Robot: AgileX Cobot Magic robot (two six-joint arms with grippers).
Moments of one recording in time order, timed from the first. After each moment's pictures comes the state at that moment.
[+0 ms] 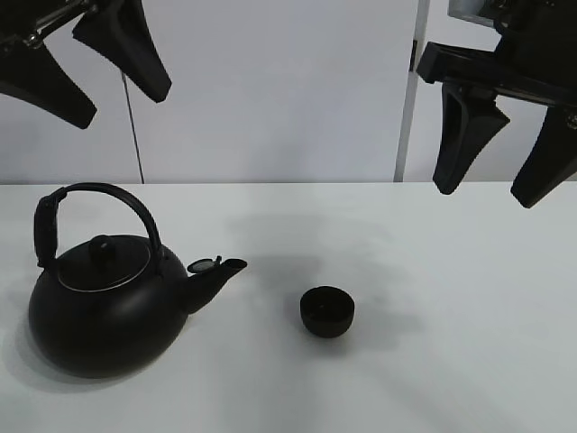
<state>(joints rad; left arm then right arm) -0.37 1.52 -1.21 -0.44 0.86 0.11 0.28 1.55 -1.19 0.18 1.06 0.11</state>
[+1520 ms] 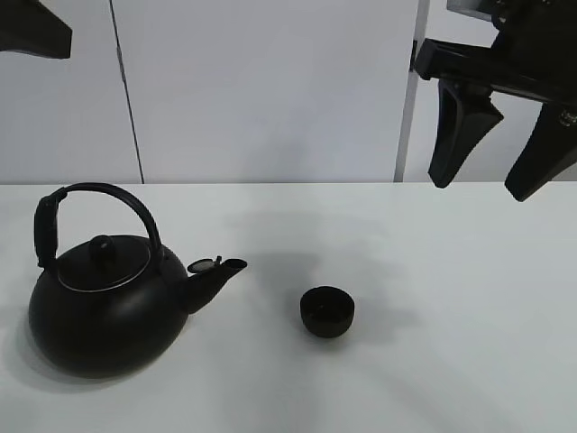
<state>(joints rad) -0.37 1.13 -0.68 -0.53 0.09 0.47 0.28 1.55 -1.19 0.17 1.03 0.10</state>
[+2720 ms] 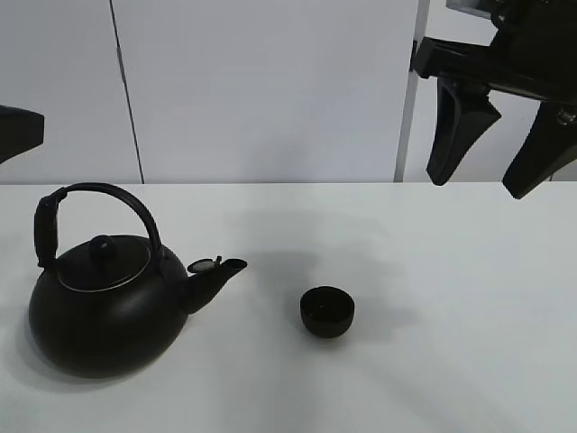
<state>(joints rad) -0.46 1.12 -0.31 -0.32 -0.48 0.36 0.28 1.55 -1.19 0.17 1.01 0.10</state>
